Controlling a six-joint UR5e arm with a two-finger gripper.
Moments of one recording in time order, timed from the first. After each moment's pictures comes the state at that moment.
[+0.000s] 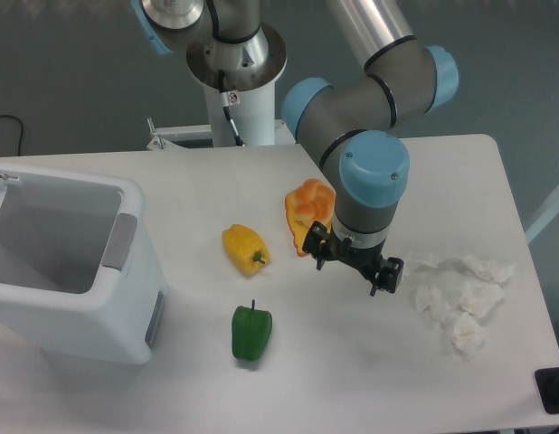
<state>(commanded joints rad) 2.52 -2.00 -1.48 -1.18 1.55 1.02</state>
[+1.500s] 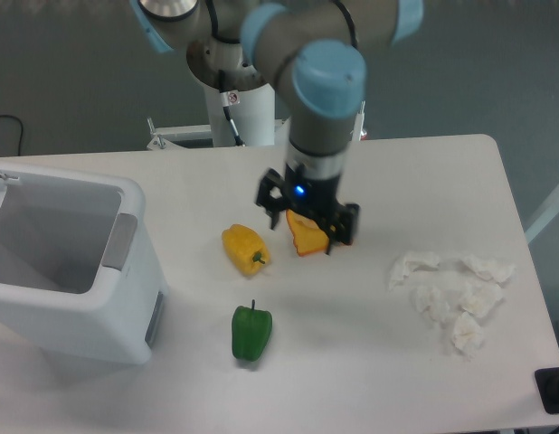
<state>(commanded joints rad) 2.41 -1.61 -1.69 -1.22 1.41 0.85</state>
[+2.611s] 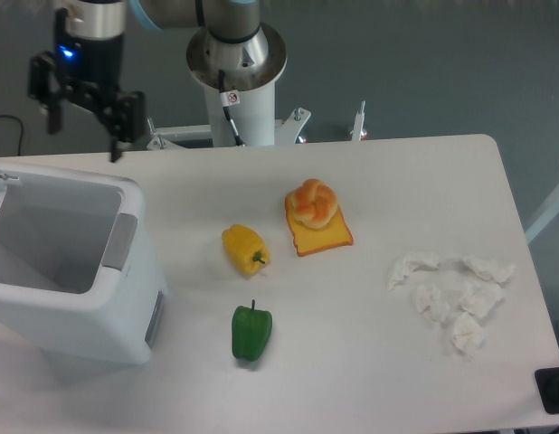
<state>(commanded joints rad) 2.01 -1.47 -1.66 -1.17 1.23 0.37</state>
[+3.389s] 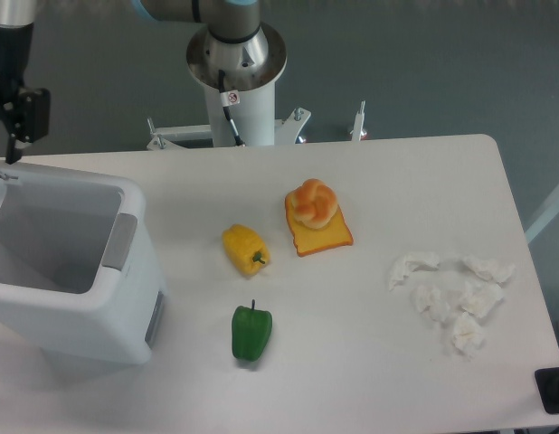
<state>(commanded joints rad) 1.91 -1.56 -1.56 -1.08 1.22 0.24</state>
